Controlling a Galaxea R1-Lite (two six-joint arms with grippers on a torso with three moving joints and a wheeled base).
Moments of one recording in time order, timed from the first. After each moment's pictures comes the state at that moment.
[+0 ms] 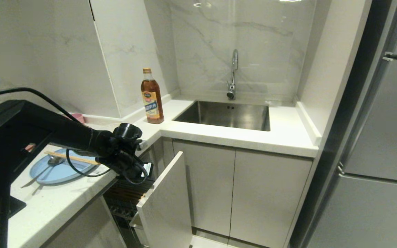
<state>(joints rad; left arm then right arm) -0.18 2.18 -1.34 0.26 -0.02 -0.06 0.00 0.00 0.00 0.00 0.00 0.04</state>
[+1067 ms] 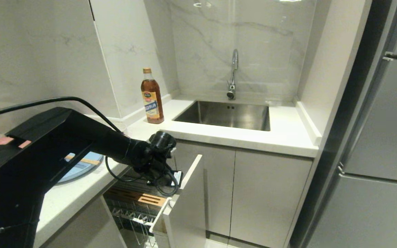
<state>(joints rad) -0.41 2.24 -1.36 0.22 -0.01 -0.17 0.00 0.00 0.00 0.00 0.00 0.03</state>
